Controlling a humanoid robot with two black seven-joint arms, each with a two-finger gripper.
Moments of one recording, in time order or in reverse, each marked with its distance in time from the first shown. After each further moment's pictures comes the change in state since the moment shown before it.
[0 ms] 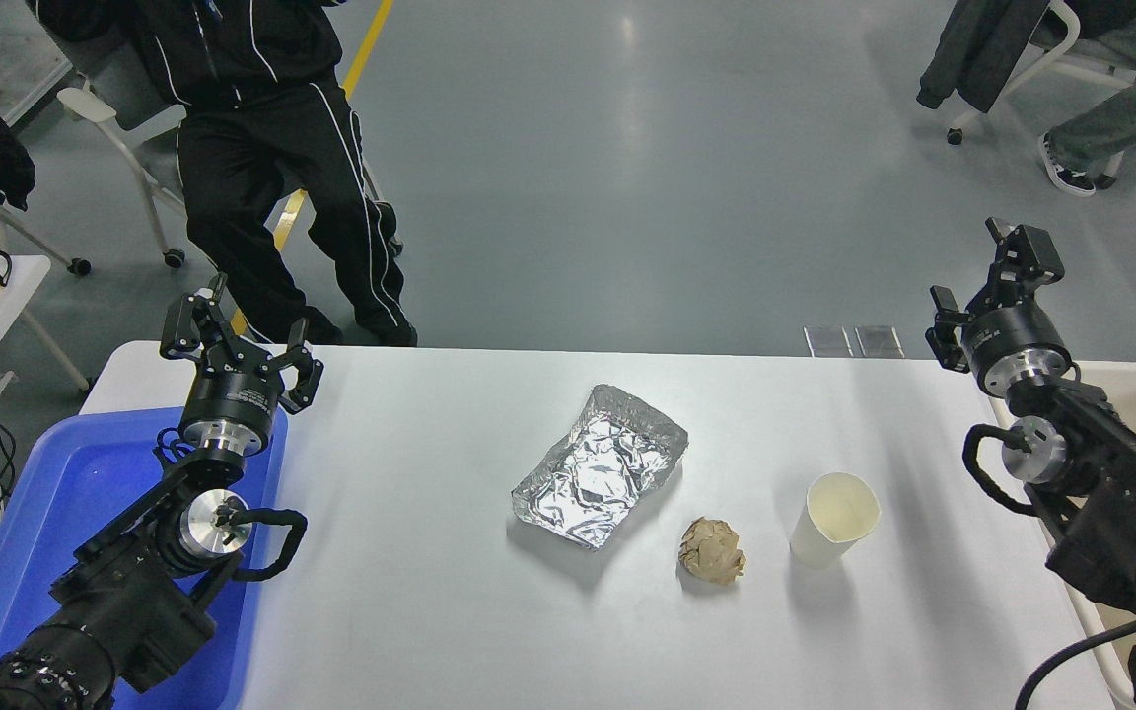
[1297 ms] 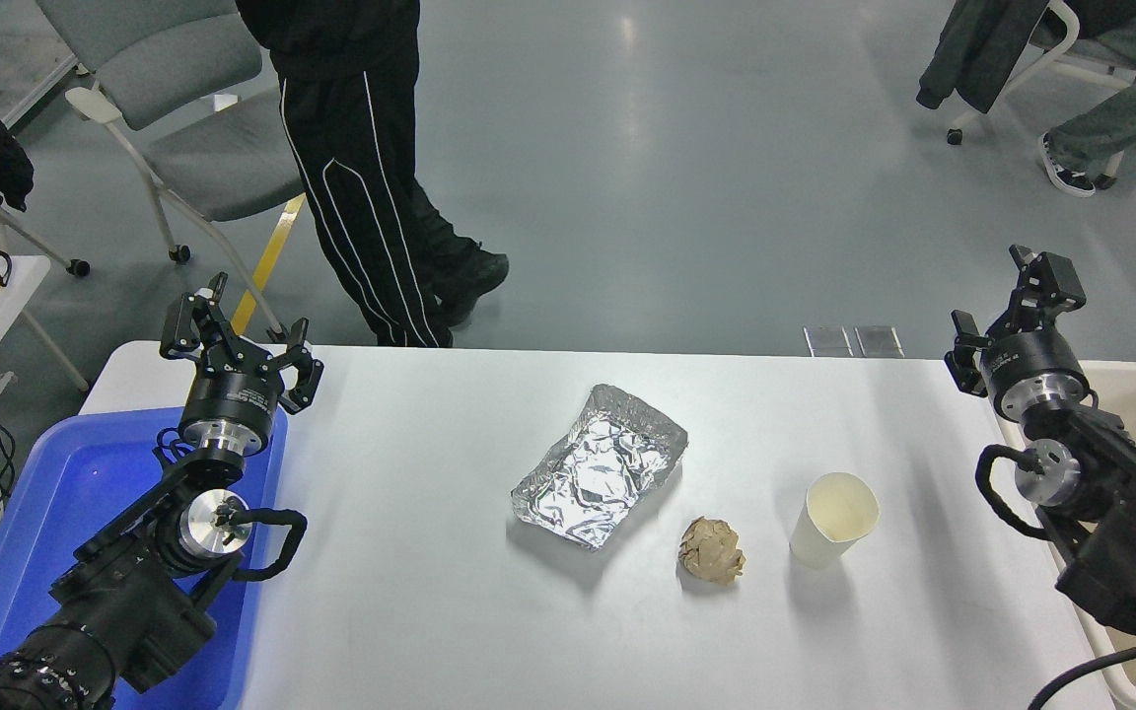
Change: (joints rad) left arm 0.000 0.000 0.000 0.000 0.000 0.000 0.000; right arm -0.076 0.033 0.108 -0.002 0.000 -0.009 0.005
